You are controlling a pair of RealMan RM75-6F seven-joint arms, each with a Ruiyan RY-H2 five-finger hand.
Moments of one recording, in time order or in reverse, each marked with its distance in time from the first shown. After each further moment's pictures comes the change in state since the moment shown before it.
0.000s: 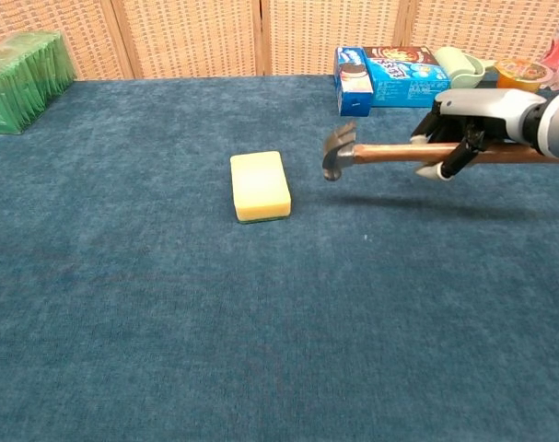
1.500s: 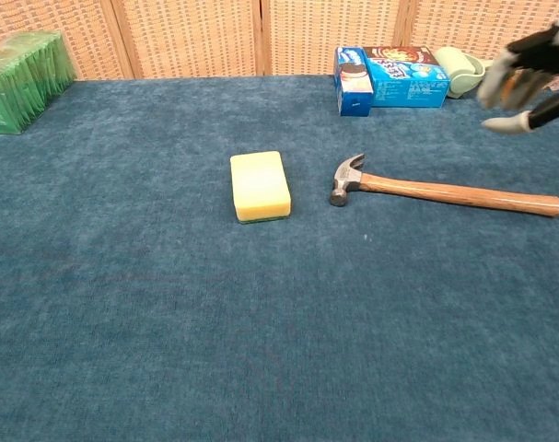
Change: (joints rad) left arm 0.024 -0.028 -0.010 0.026 -0.005 0.049 0.000; right arm -0.255 0.014 0.009 -0.054 -0.210 0.475 0.102
